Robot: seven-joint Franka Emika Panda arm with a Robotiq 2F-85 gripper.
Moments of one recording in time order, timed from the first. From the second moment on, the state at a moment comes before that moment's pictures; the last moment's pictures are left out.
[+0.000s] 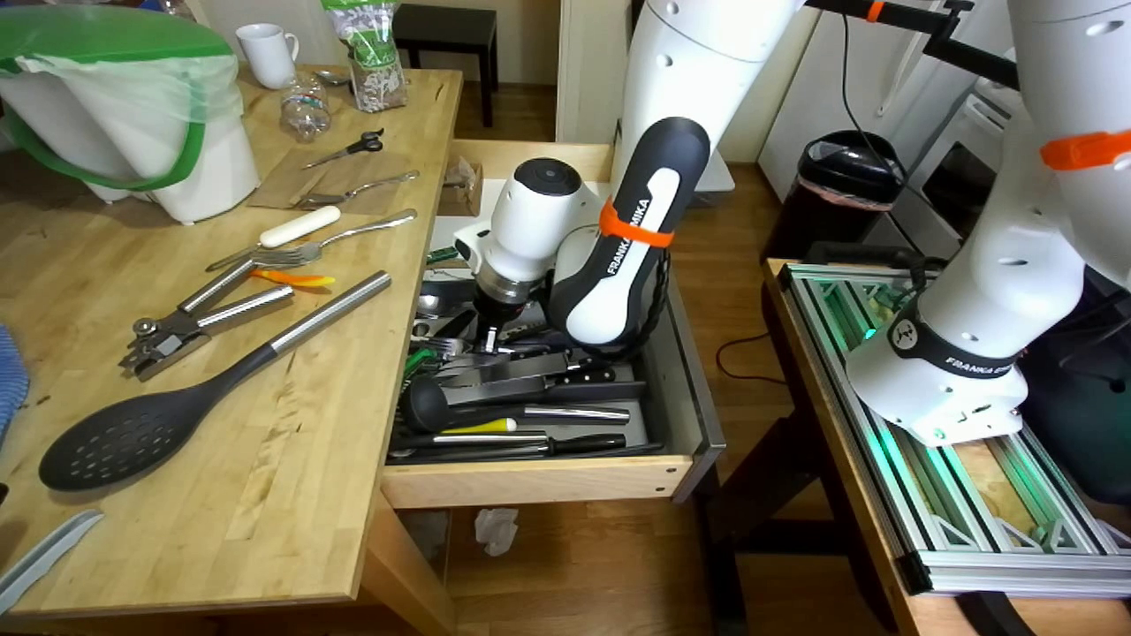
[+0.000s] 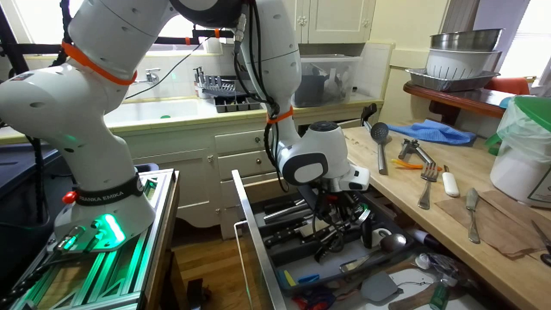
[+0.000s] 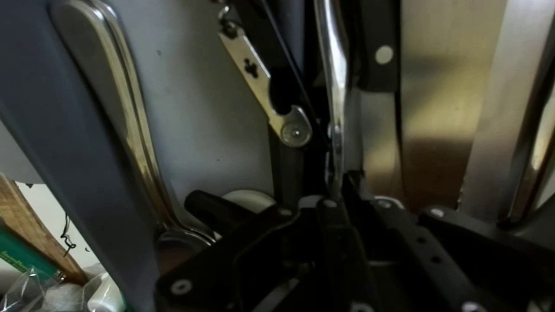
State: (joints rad) arm -0.15 0.74 -0.01 -2.14 -0.13 3.20 -0.11
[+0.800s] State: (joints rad) arm -0.17 0.46 -0.04 -2.18 0.04 2.75 0.00
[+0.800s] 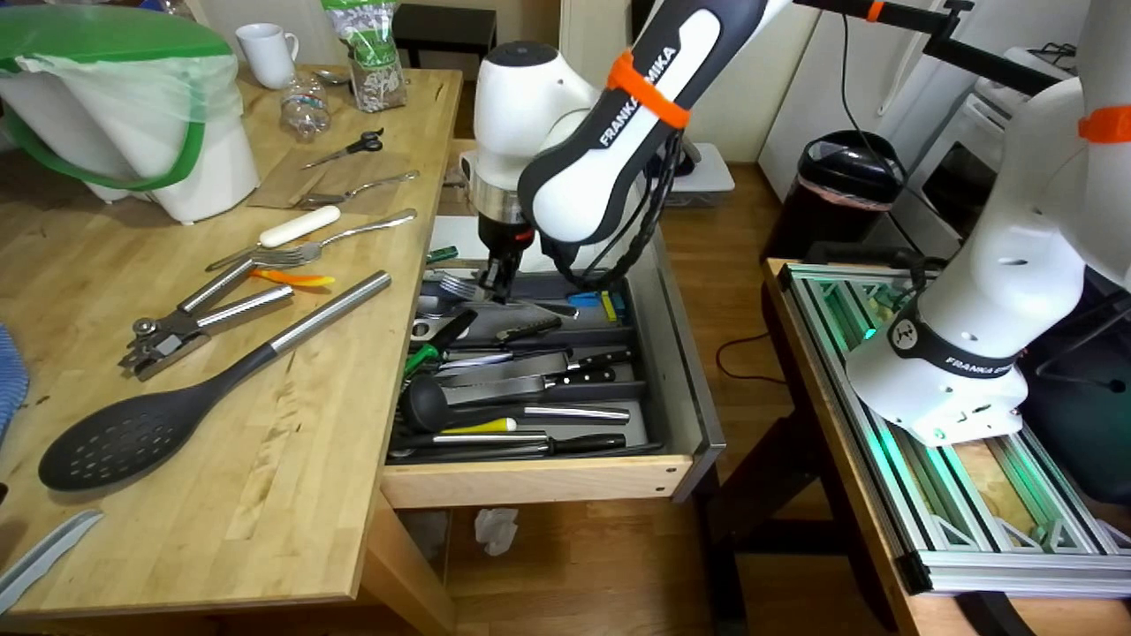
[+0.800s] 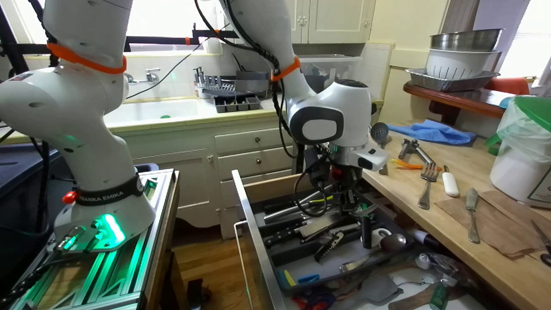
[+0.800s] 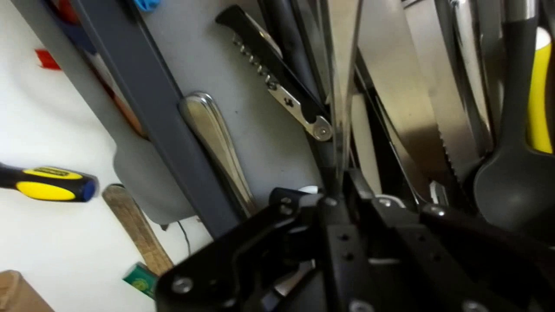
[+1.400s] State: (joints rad) arm -0.18 0.24 -0.06 -2.25 0.24 2.53 0.04
